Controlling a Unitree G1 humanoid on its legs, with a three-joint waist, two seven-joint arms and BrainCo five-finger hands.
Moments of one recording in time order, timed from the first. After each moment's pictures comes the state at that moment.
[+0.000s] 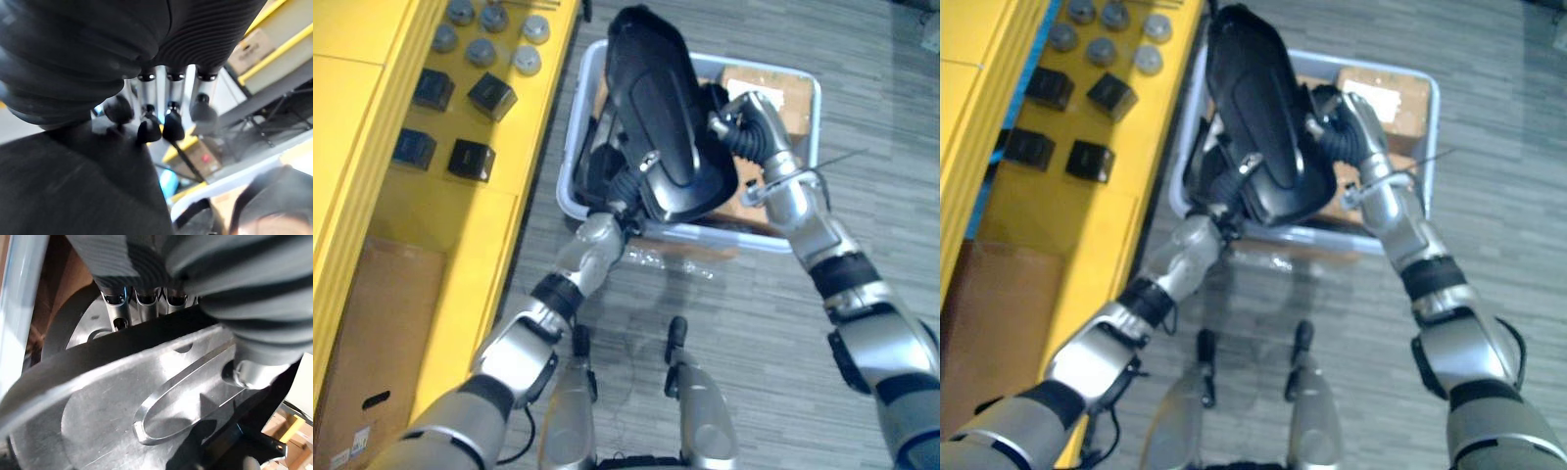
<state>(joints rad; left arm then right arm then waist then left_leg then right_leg) -0.93 0.15 -0.49 0.68 -0.85 -0.05 0.15 -0.94 -0.55 0.37 0.71 -0.34 -0.42 -0.30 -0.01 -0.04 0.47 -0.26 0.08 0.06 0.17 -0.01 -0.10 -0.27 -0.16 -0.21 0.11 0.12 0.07</state>
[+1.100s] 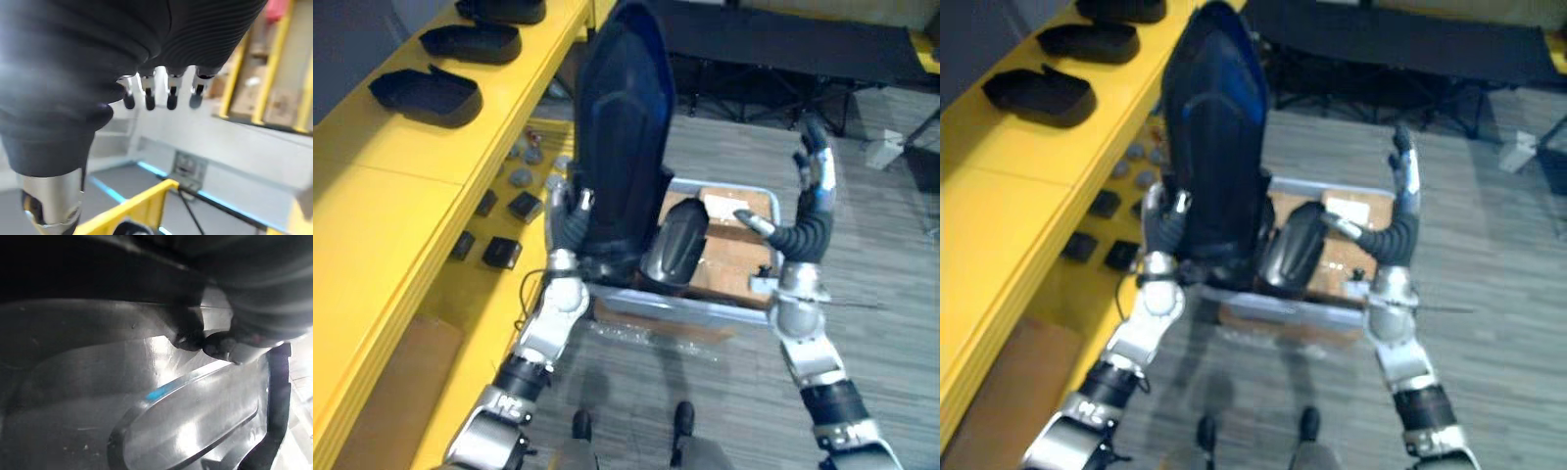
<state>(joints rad) -0.41 0.21 -0.26 0.18 0.31 -0.13 0.63 -0.19 -0.34 0.09 0.04 0.05 -0.58 -0.37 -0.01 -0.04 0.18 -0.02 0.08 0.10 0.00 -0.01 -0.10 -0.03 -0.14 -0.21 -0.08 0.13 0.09</state>
